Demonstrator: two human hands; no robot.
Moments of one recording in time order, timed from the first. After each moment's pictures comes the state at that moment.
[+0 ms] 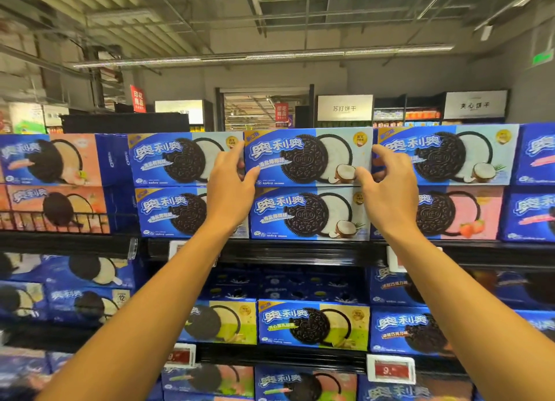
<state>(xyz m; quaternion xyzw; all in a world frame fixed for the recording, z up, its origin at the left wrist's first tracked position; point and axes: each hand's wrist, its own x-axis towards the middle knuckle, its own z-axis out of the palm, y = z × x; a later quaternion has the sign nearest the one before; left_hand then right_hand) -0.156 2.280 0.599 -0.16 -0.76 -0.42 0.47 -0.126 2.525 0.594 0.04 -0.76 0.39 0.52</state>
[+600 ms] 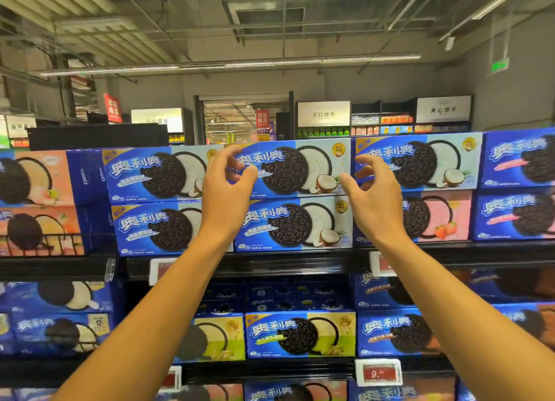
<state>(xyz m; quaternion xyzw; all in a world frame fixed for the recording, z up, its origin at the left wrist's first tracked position) -0.134 2.304 0.609 -0.22 -0.66 -0.58 0.42 -0.120 2.536 0.593 0.06 -0.74 0.42 0.52</state>
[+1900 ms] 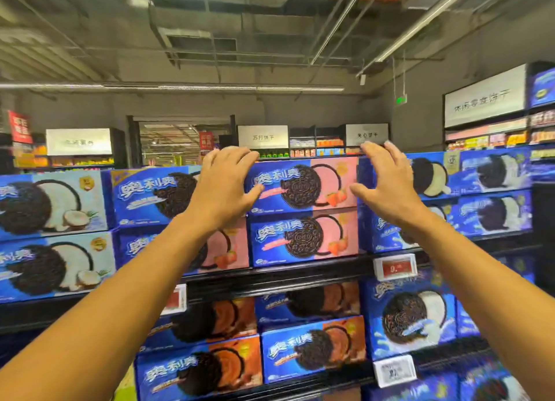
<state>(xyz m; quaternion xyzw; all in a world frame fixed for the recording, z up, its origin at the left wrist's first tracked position) -0.105 2.666 0.660 -0.34 -0.79 -0.10 0.50 -0.043 2.968 0.639 0.02 -0.84 0.15 0.53</state>
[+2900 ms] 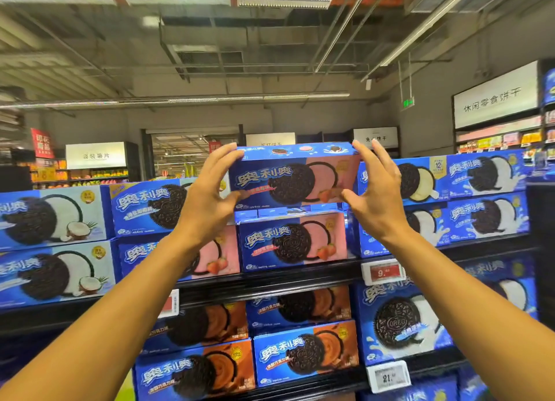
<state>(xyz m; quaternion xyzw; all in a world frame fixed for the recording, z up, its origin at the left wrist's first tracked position) -0.074 2.669 0.650 -0.45 -0.68 -0.38 0.44 -0.033 2.964 0.625 0.09 -0.75 0.26 0.61</state>
